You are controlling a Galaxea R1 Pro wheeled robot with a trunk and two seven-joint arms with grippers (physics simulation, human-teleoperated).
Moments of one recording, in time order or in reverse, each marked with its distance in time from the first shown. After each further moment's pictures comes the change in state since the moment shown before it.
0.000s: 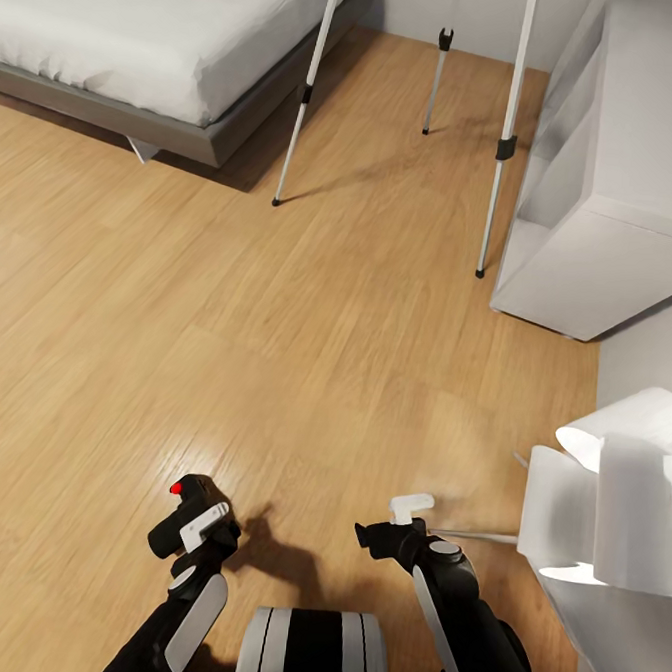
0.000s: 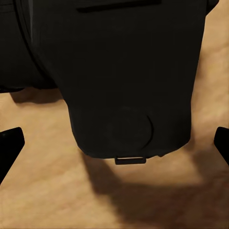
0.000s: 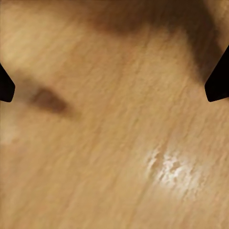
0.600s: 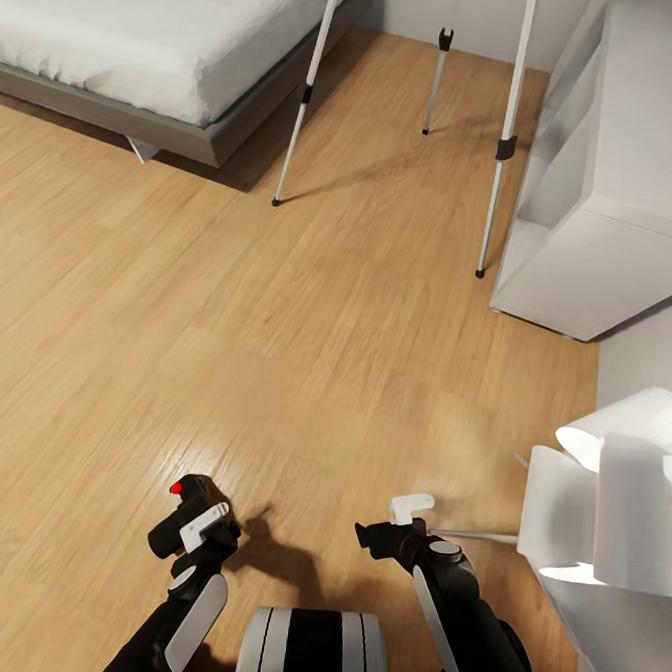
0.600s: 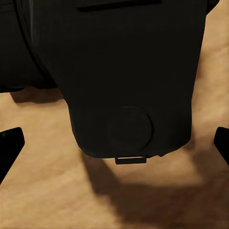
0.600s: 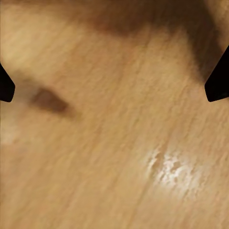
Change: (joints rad) left arm 0.000 0.000 0.000 0.000 0.000 0.000 0.000; right arm 0.000 -0.001 0.000 0.000 -0.001 0.000 0.000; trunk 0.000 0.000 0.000
